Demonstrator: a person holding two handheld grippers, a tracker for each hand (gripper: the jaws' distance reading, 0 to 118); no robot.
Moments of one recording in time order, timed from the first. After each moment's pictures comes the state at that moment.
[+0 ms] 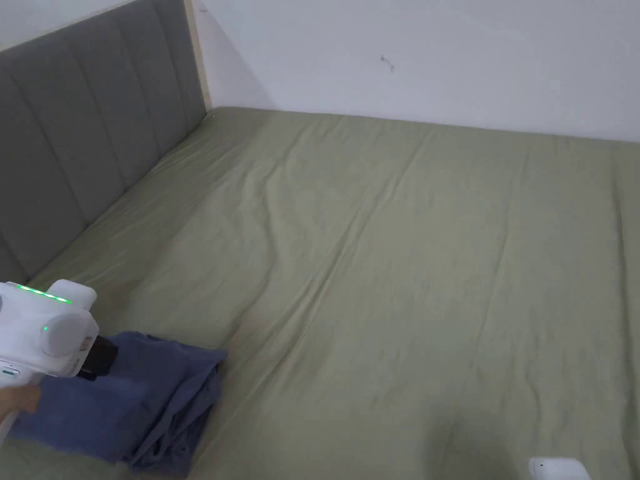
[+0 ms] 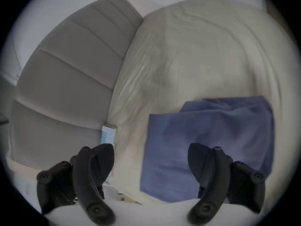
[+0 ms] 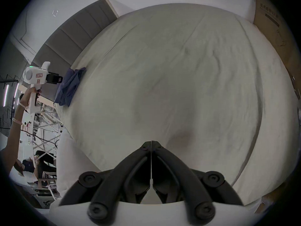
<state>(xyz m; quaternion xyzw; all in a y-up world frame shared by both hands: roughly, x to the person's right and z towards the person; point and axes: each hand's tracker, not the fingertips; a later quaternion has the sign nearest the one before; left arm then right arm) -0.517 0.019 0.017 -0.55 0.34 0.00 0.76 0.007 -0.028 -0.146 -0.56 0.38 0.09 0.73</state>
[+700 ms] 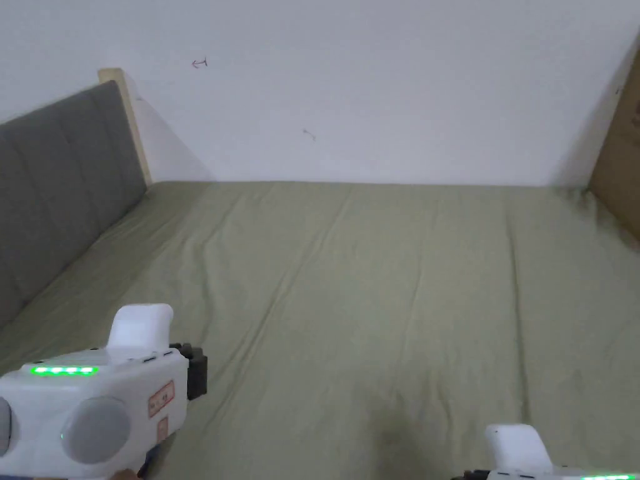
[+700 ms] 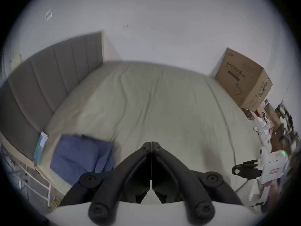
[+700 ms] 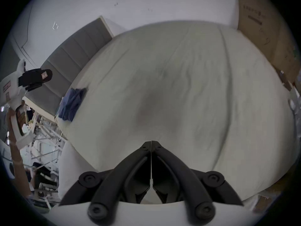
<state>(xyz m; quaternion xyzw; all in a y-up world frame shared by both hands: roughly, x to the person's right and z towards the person) -0.284 0.129 -0.004 -0.28 0.19 0.07 0.94 0.060 0.031 -0.144 -0.45 0.34 0.05 0.82</state>
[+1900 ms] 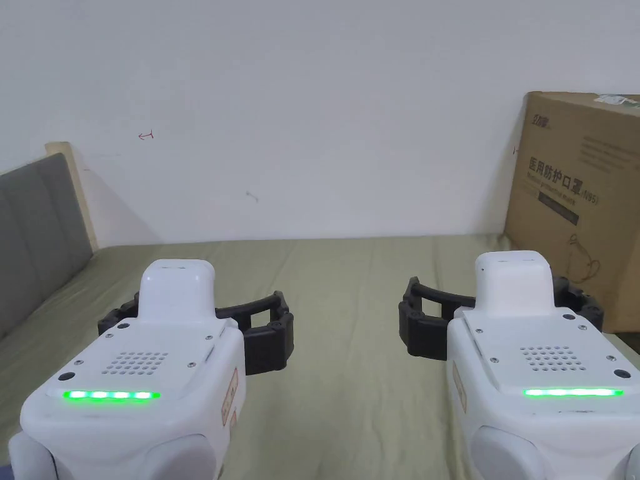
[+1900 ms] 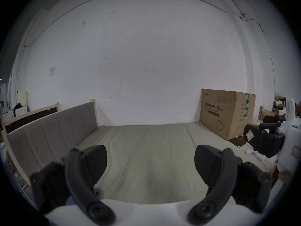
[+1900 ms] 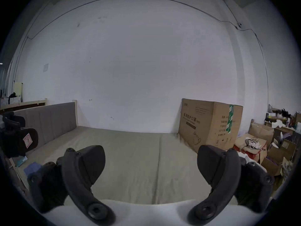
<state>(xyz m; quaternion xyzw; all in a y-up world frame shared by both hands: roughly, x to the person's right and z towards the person) -0.139 0.216 0.006 -0.07 0.18 0.00 0.98 0.081 0.205 -0.095 -0.02 0.16 0.04 0.99</state>
